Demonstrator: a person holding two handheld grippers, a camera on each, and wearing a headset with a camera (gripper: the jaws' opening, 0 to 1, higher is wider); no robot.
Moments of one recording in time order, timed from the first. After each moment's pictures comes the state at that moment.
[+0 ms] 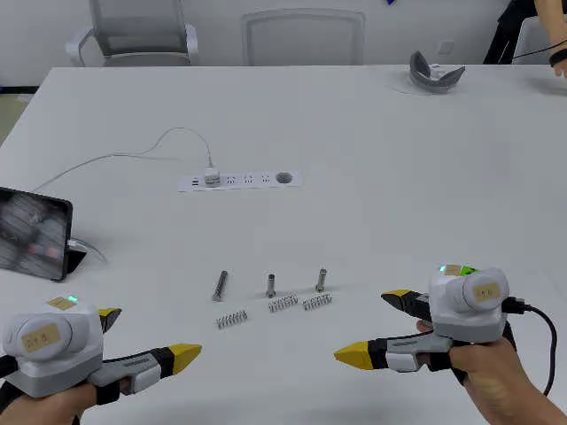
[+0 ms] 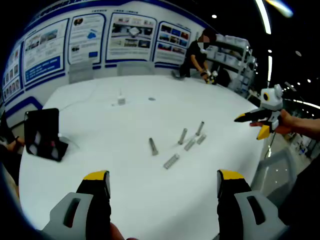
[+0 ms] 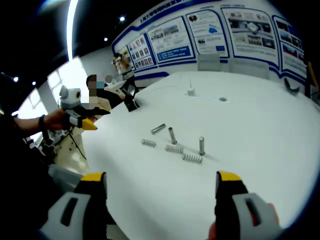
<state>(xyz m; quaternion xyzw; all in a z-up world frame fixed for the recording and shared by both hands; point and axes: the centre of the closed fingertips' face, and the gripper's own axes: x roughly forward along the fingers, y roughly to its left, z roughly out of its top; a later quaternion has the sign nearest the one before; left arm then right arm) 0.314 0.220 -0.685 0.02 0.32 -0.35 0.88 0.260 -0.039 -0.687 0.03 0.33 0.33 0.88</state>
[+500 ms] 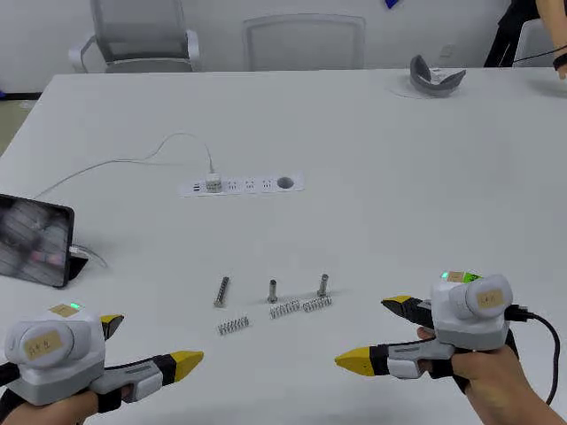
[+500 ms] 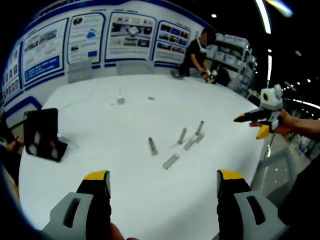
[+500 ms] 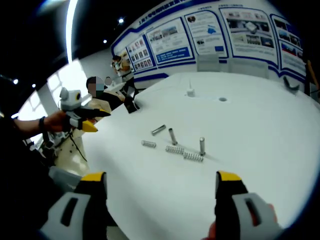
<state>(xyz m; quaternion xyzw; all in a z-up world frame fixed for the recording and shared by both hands) 0.314 0.218 -0.685 0.02 0.32 -0.35 0.88 0.261 -0.039 -0.687 0.04 0.33 0.33 0.88</state>
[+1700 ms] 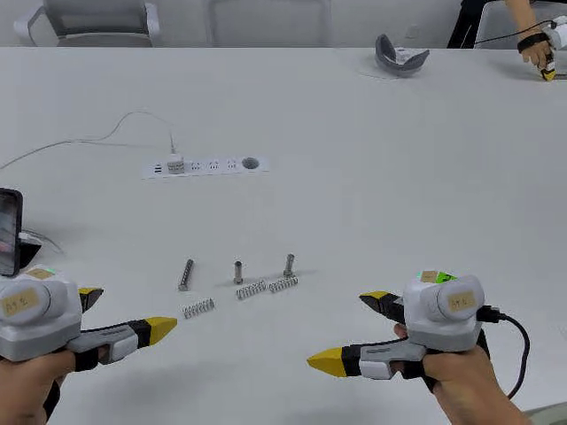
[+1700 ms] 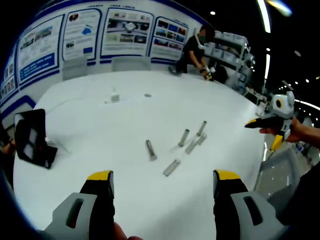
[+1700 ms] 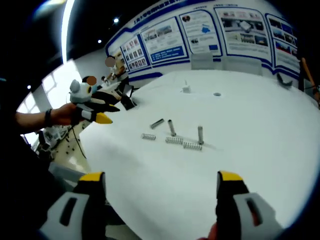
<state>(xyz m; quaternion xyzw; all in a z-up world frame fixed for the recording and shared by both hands) 0.336 0.193 -0.697 0.02 0.33 -0.37 0.87 0.232 -0.044 -0.693 0.04 0.34 0.30 0.89</state>
